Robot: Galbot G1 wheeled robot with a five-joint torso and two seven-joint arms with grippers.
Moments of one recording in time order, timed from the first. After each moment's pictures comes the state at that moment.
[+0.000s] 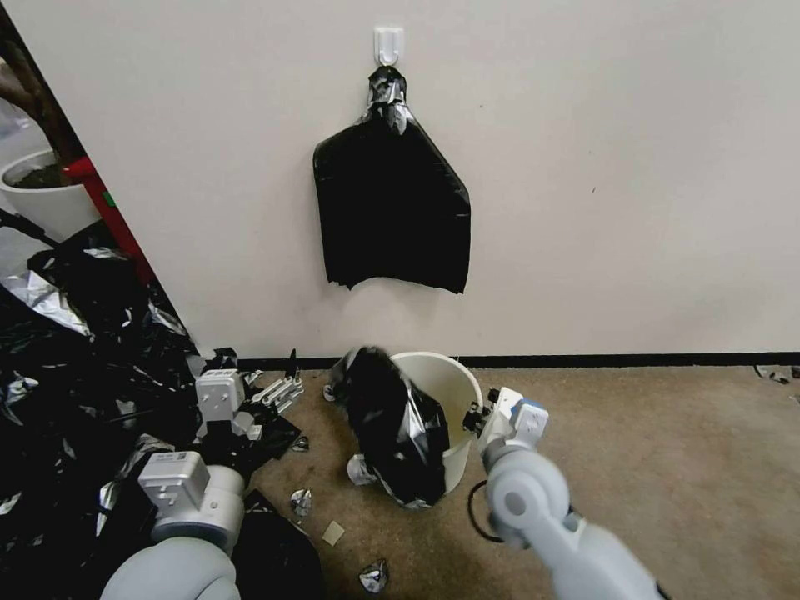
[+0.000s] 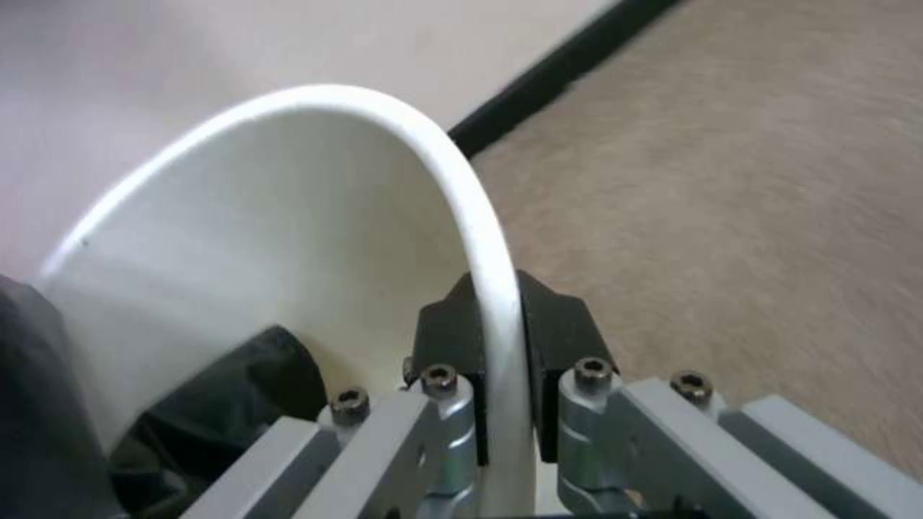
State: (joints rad) left arm 1.66 -1.21 -0.43 -2.49 -0.30 0.35 -0.41; right arm -1.21 1.31 0.01 1.97 0.96 -0.17 1.09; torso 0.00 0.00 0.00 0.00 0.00
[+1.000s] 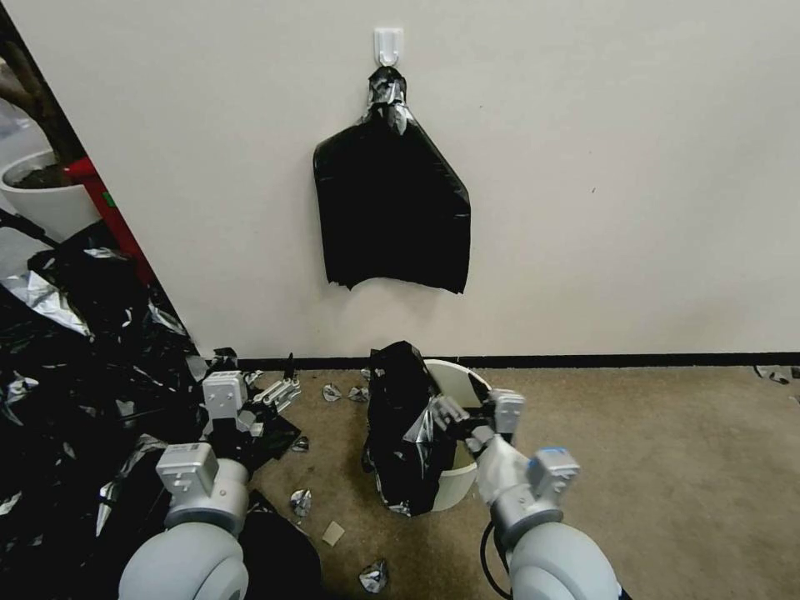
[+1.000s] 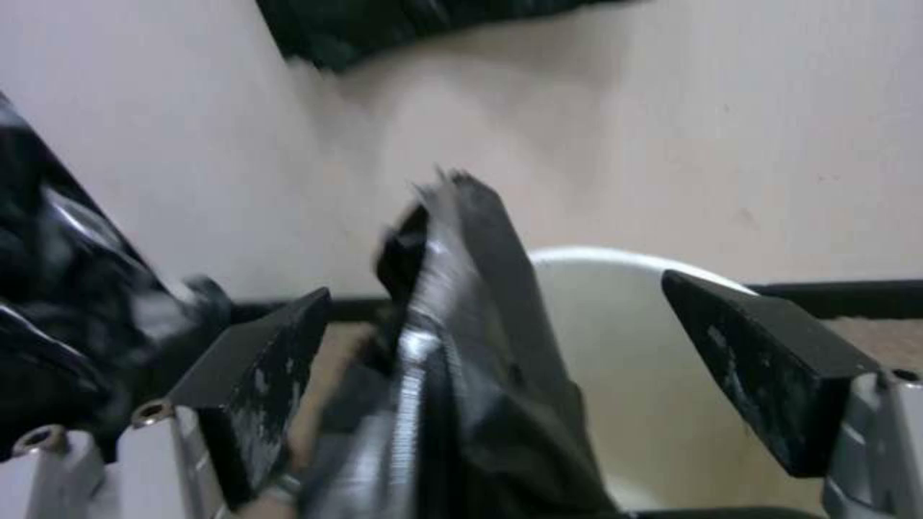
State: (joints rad) left arm 1.59 -1.20 -0.46 -2.36 -0.40 0.34 -0.42; right arm -1.36 1.19 0.00 2.17 0.46 -0.37 0.46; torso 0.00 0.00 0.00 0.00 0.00
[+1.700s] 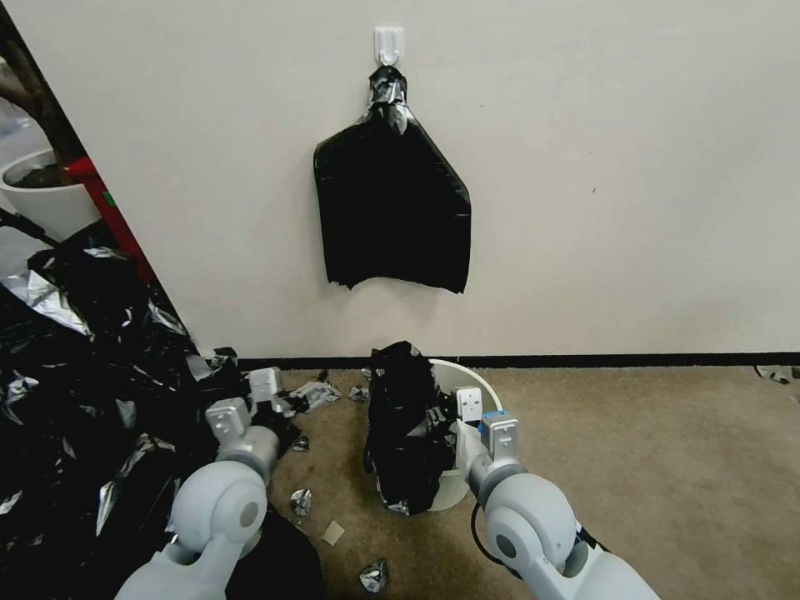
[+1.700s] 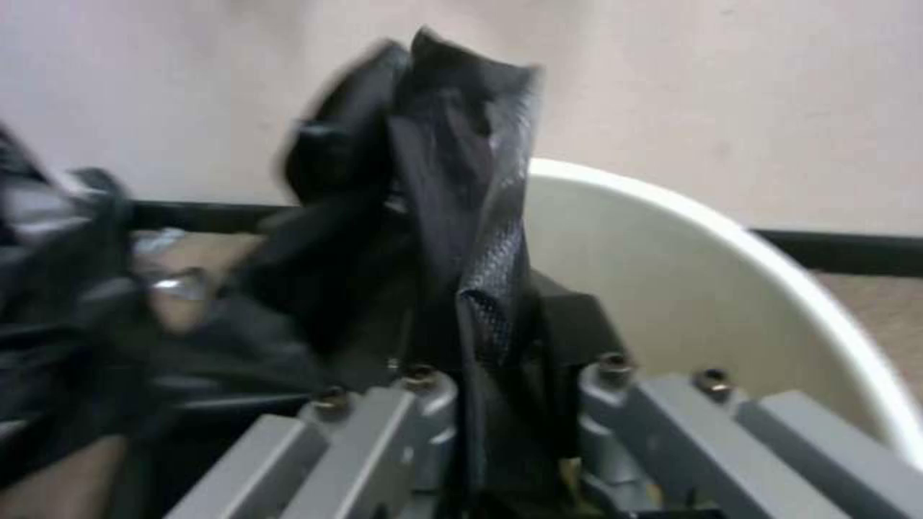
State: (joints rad) left arm 1.33 -1.22 -0.38 -2.07 -0.73 0.52 -0.33; right arm -1.23 1.22 -0.01 2.02 0.46 -0.53 0.48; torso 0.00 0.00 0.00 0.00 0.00
